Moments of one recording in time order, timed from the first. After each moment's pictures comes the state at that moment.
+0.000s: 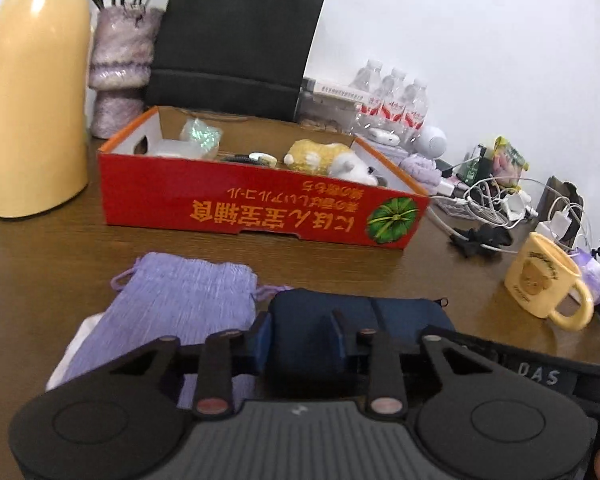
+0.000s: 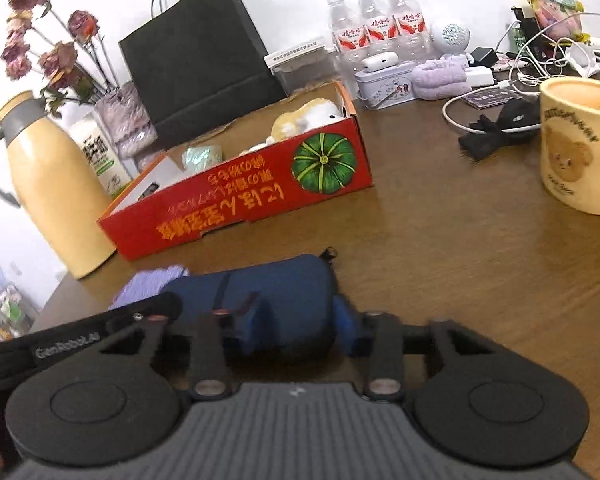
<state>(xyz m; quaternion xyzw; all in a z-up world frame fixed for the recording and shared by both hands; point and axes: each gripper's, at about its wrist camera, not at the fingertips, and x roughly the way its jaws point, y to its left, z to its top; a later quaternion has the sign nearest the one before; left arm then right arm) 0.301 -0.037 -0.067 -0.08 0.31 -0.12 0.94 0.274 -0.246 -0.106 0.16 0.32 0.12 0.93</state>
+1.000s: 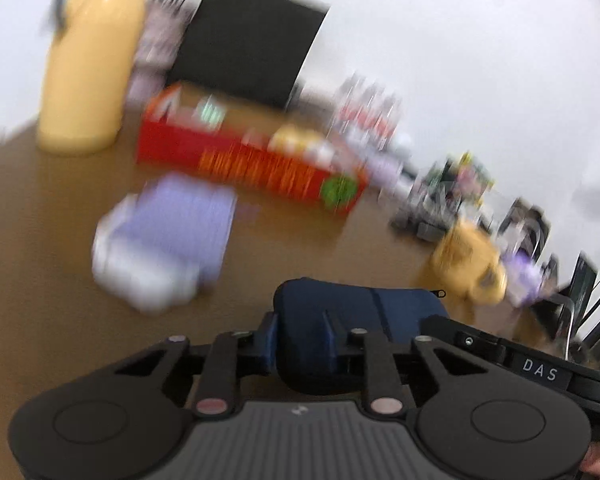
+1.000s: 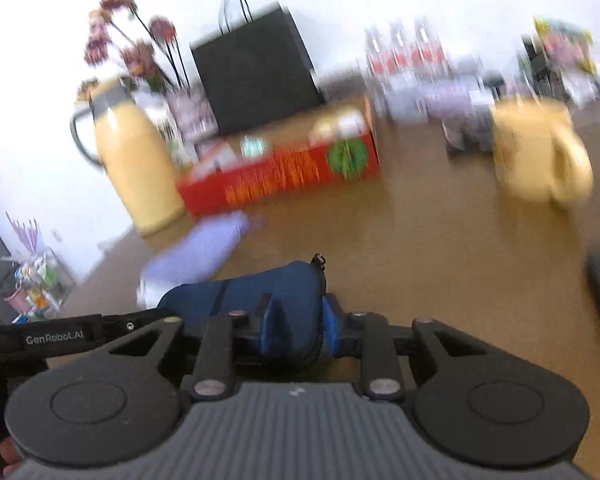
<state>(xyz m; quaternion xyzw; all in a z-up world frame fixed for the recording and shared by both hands) 0.195 -0.026 -0.030 -0.15 0.31 -0.14 0.93 0.159 -0.271 -0.064 0.13 0.29 0.18 0.93</state>
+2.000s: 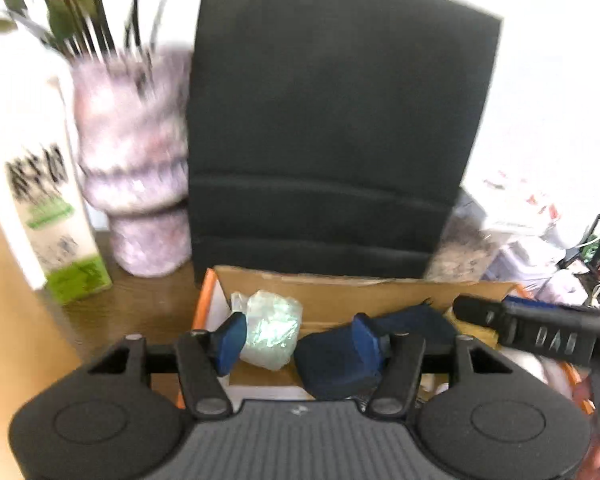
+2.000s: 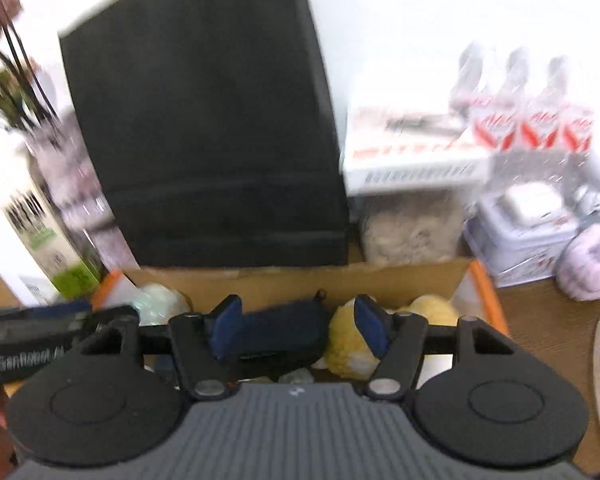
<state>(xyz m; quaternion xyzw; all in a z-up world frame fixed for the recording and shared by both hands) 0.571 0.035 0.020 -0.04 0.33 -0.02 0.94 0.573 -0.152 -0.034 0.07 0.33 0.14 0.93</state>
